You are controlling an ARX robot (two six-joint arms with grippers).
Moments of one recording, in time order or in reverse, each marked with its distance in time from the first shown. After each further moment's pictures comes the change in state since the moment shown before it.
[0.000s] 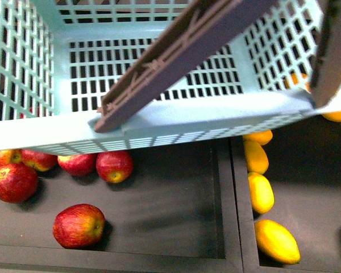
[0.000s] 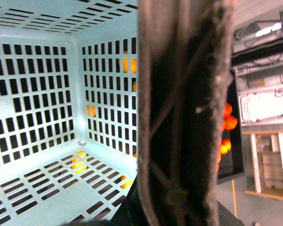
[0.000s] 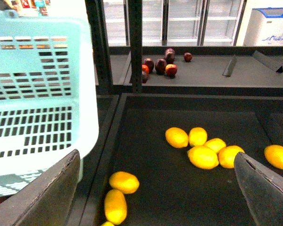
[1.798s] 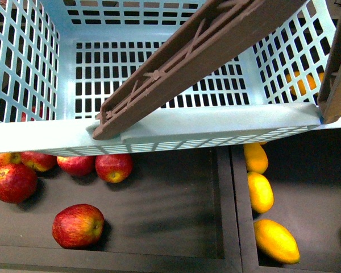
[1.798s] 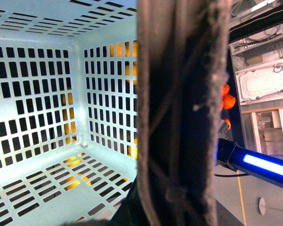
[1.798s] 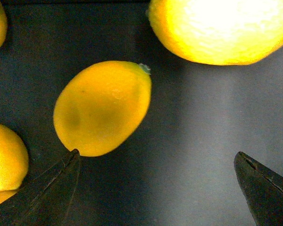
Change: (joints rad) left arm -0.022 0.000 0.000 -0.004 0.013 0.028; right arm -0.611 2.422 1.279 0.147 0.066 1.026
